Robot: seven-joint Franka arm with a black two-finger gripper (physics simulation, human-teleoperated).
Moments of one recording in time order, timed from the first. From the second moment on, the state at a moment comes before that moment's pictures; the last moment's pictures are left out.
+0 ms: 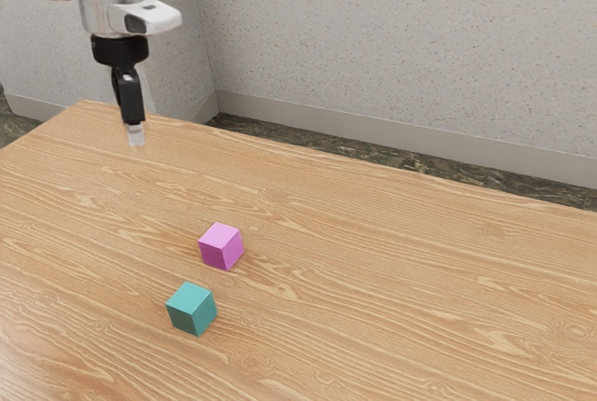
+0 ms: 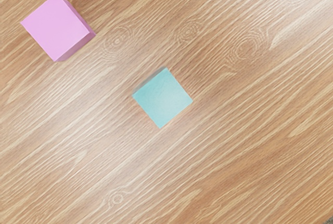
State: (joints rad) arm 0.13 -0.11 -0.13 -1.66 0.01 1.39 0.69
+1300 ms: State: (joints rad) arm 0.11 0.01 -0.14 -2.42 -0.02 2.42 1.61
